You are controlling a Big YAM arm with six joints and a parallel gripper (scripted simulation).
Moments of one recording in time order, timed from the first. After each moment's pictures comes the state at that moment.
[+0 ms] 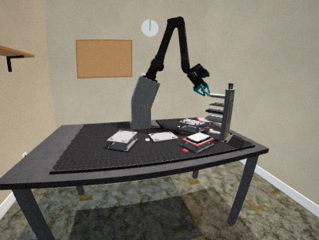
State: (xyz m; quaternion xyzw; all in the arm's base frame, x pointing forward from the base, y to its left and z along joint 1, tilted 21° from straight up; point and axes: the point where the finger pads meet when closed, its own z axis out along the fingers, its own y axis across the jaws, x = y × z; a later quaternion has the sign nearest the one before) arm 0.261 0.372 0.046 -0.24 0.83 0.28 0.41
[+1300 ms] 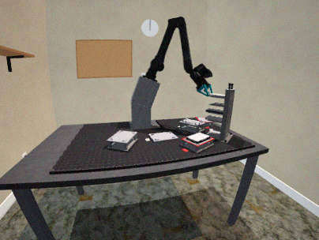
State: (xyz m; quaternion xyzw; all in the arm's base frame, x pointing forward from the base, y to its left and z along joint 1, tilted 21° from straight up) arm 0.277 0.385 0.050 -0.24 0.83 0.28 0.41
